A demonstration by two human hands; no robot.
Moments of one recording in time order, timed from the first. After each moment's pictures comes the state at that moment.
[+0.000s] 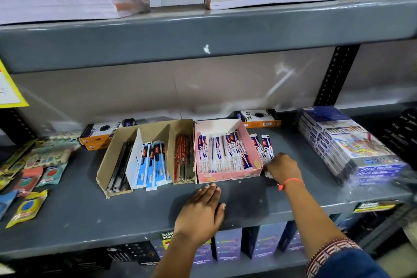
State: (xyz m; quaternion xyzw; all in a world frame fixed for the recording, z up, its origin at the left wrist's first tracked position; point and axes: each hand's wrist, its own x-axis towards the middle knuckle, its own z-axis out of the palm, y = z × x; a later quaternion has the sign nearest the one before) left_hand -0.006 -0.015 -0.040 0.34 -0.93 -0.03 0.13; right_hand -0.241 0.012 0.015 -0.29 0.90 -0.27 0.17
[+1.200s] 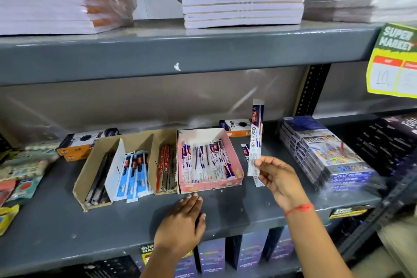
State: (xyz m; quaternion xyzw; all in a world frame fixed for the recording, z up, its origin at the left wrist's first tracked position) left_hand -0.005 -0.008 -0.028 0.35 -0.92 -0.03 0.16; right_hand -0.228 0.069 0.064 -0.19 0.54 -0.70 0.42
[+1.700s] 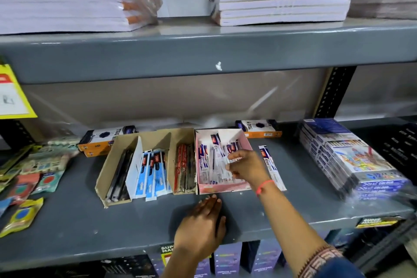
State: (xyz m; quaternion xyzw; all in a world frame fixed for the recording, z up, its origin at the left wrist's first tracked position) left_hand -0.002 -0.015 -0.038 0.35 -0.93 -0.06 0.13; right_hand -0.170 -0.022 0.063 -0.34 0.71 -0.48 0.38
